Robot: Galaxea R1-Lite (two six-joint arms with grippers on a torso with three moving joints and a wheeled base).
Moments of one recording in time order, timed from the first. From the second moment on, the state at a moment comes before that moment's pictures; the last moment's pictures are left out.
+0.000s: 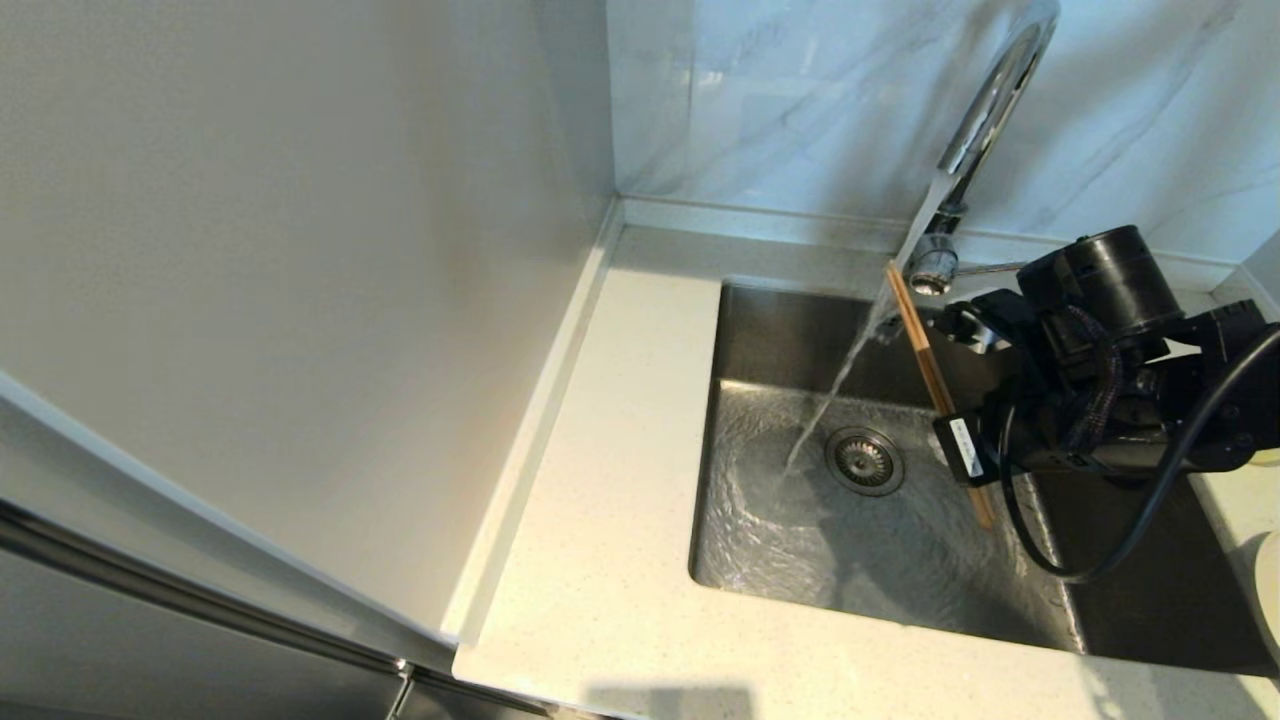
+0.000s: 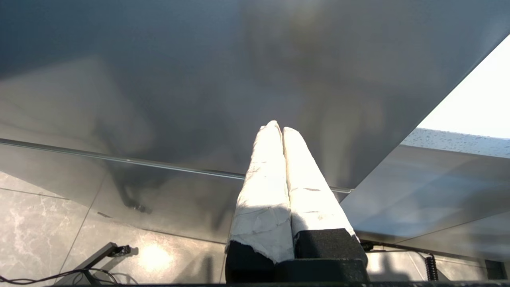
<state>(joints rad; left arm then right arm) 0.00 0.00 0.00 0.00 0.00 0.00 0.36 1.66 -1.20 0.29 -0.27 -0.02</state>
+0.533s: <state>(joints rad) 0.00 0.00 0.00 0.00 0.00 0.00 0.33 1.68 -1.23 0.29 -0.27 -0.02</state>
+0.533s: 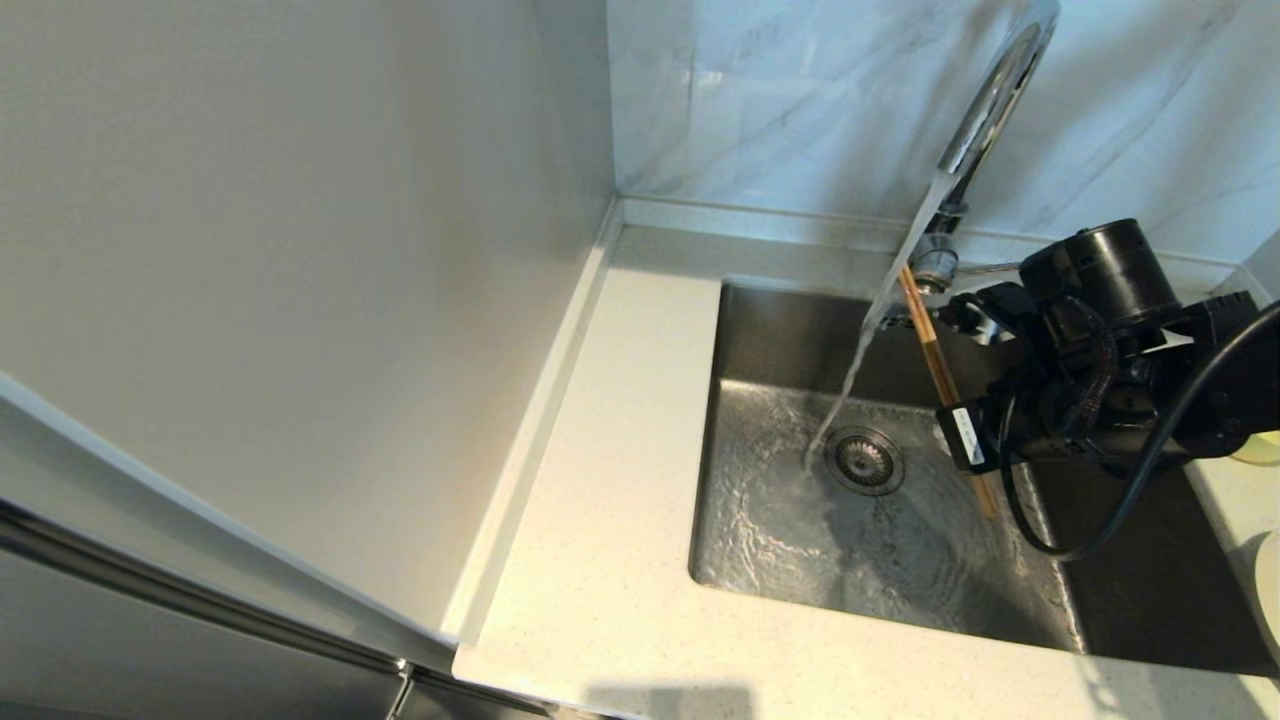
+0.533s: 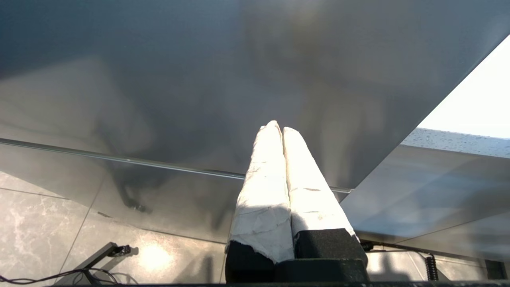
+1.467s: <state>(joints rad) 0.00 0.00 0.00 0.00 0.00 0.00 0.08 1.59 -1.10 0.28 -0.35 -0.02</state>
